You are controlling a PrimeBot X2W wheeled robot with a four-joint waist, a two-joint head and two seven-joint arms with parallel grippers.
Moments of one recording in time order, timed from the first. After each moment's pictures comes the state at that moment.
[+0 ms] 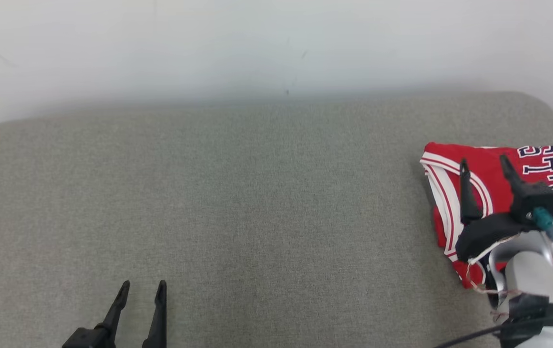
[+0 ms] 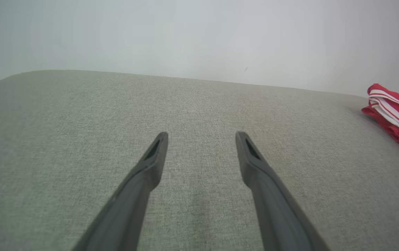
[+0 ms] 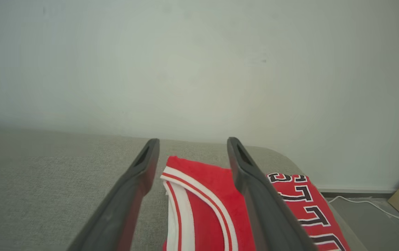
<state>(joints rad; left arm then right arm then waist) -0.12 0.05 -0.05 0.21 -0.14 -0.05 -0.26 -0.56 -0.19 -0.01 0.60 -0.13 0.13 -0.26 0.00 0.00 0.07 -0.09</state>
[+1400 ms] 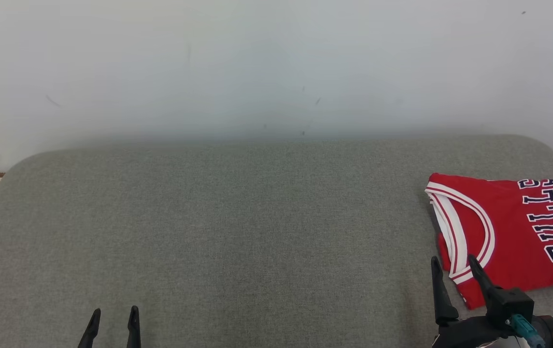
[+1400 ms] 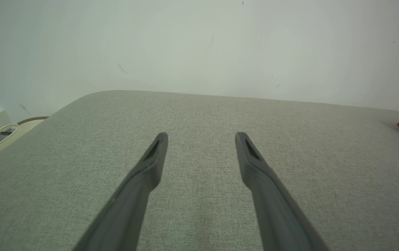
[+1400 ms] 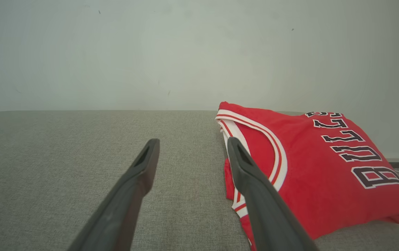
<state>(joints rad) -0.02 0.05 0.05 0.18 -0.08 -0.02 -0.26 -0.13 -0.09 0.06 0.33 -0.02 0.13 -0.26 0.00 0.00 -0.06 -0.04</state>
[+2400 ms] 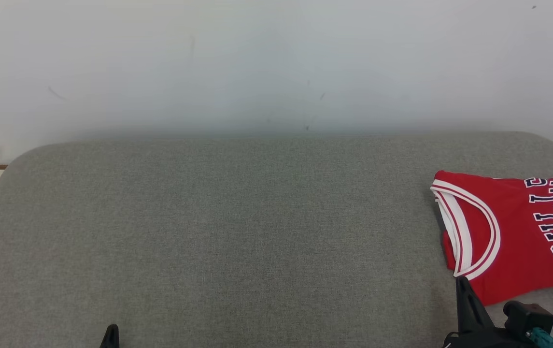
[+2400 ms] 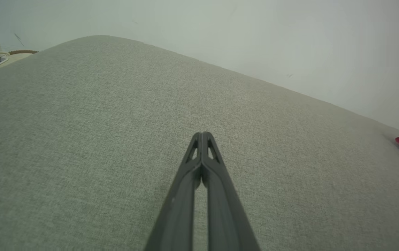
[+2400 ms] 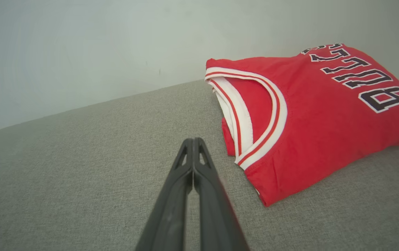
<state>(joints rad) -0.01 0.04 0.07 0.24 -0.27 -0.05 -0.19 -0.09 -0.09 0.05 0.37 0.20 0.13 -0.21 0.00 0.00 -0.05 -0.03</state>
